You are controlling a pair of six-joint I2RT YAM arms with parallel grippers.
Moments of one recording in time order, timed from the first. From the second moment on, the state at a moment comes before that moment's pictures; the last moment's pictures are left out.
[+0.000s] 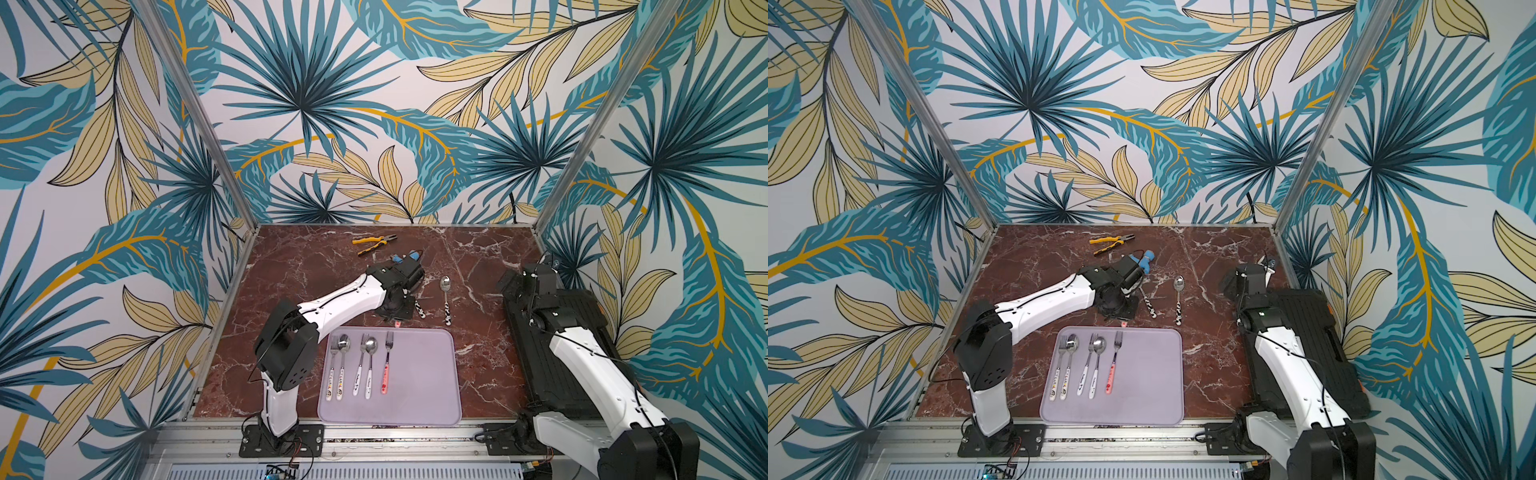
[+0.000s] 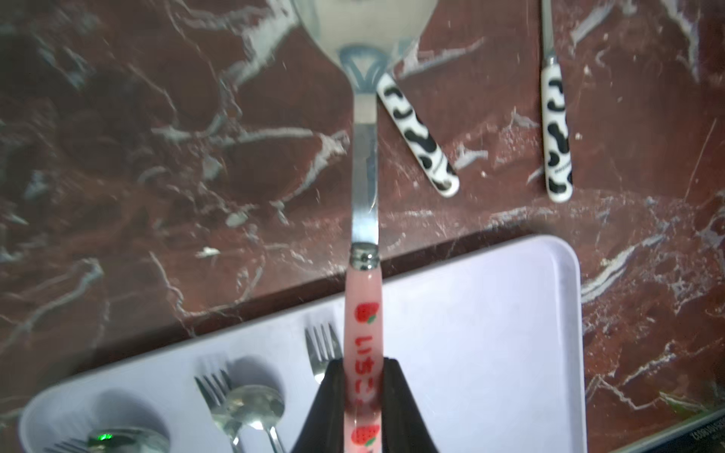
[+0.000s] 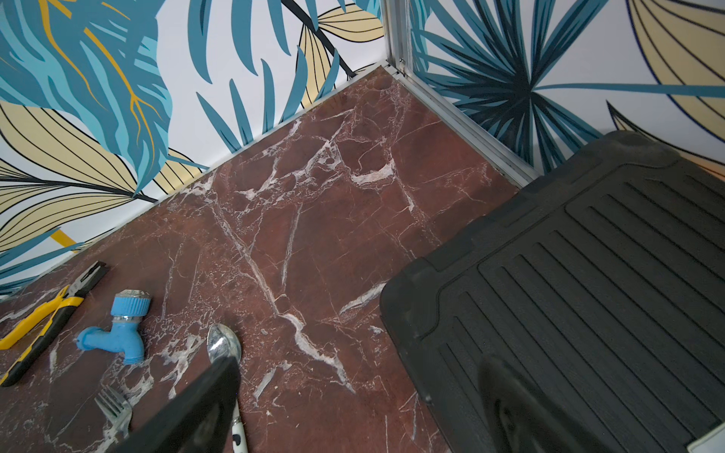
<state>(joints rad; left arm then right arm) -0.81 1.86 1.50 -0.92 0.01 -0.59 0.08 1.09 0.83 -0.36 0.38 0.56</state>
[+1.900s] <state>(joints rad) -1.08 1.75 1.08 -0.77 0.02 -0.97 0.08 1.07 0.83 -0.36 0.37 0.57</state>
